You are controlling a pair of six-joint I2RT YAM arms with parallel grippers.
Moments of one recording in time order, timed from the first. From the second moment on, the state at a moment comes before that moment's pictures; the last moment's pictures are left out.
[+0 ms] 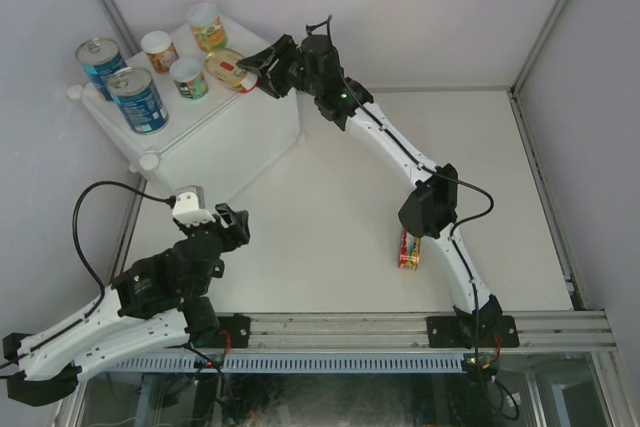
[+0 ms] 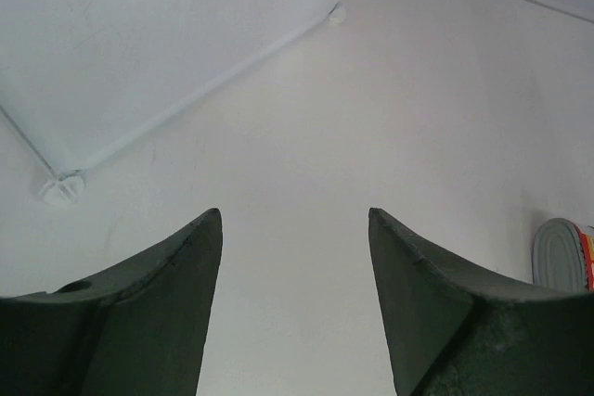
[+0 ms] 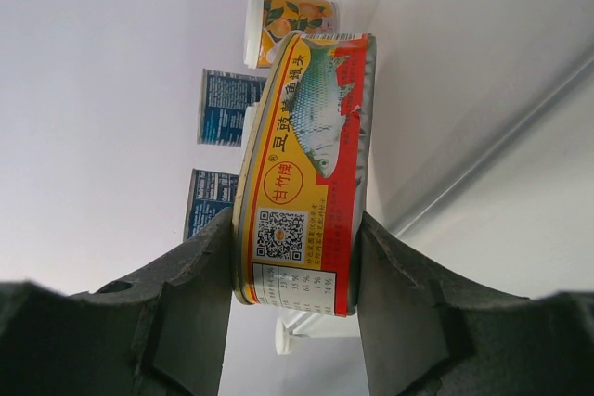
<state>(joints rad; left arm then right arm) -1.06 0.48 0.70 -0.71 -0.94 -0.75 0.69 2.38 2.56 -0.28 -0.25 1.32</state>
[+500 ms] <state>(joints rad) -1.06 0.48 0.70 -0.68 -0.93 -0.72 0.69 2.37 2.56 -0.31 -0.23 1.27</state>
